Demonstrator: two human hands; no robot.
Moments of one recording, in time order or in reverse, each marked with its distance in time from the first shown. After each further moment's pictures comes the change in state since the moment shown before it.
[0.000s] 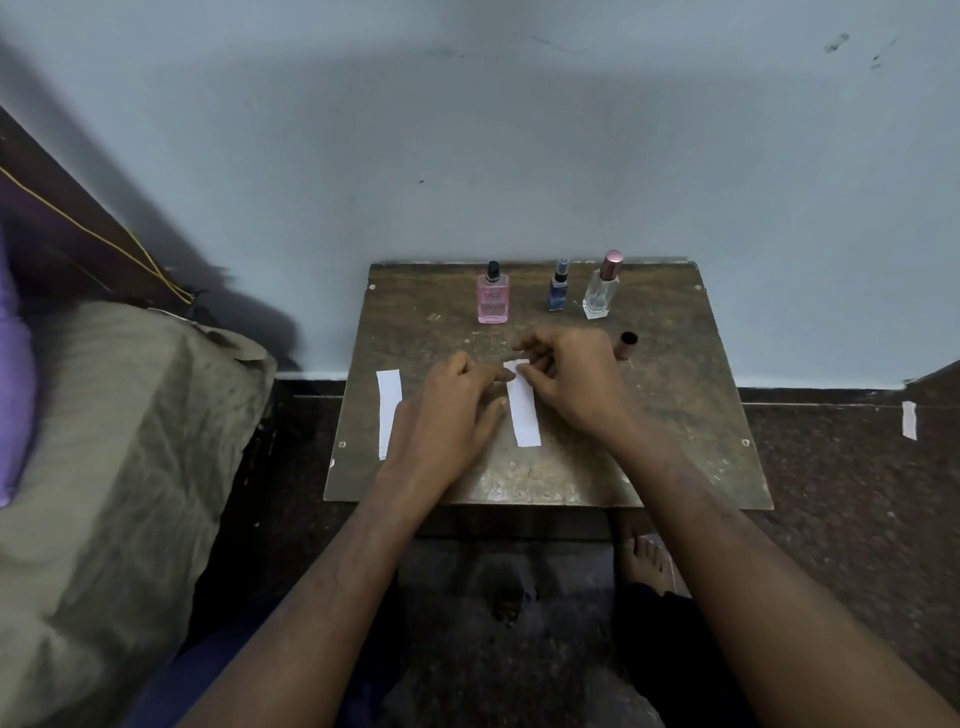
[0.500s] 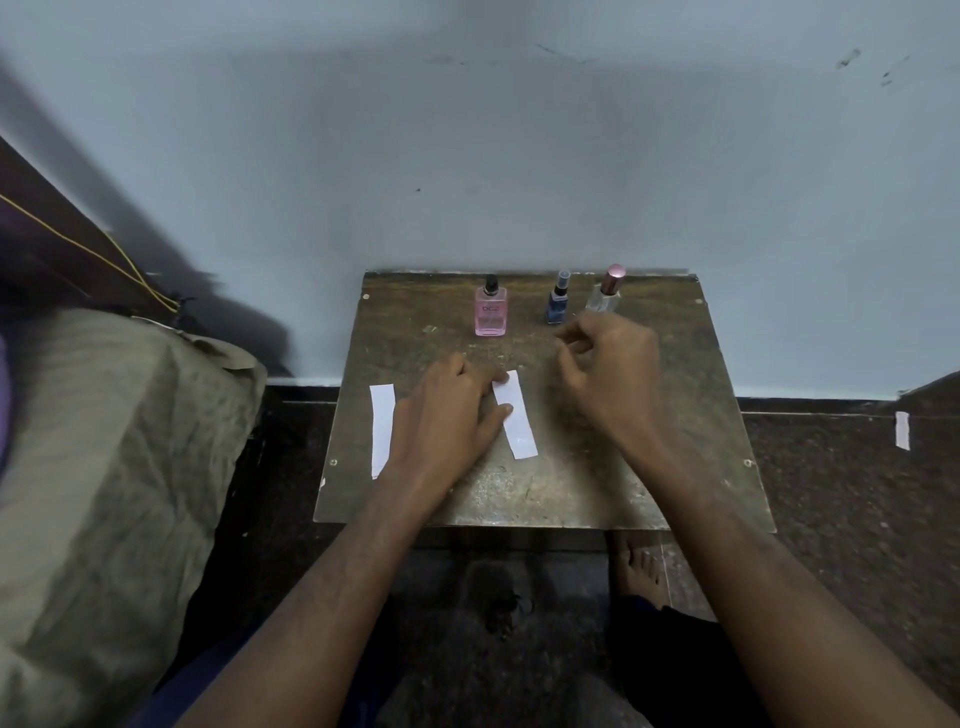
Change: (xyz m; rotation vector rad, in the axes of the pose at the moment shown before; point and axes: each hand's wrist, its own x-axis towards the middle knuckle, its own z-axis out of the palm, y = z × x) left_hand 0.023 -0.009 0.013 0.023 -0.012 -0.047; right_hand 0.002 0.006 -0.022 -0.119 0.249 0.092
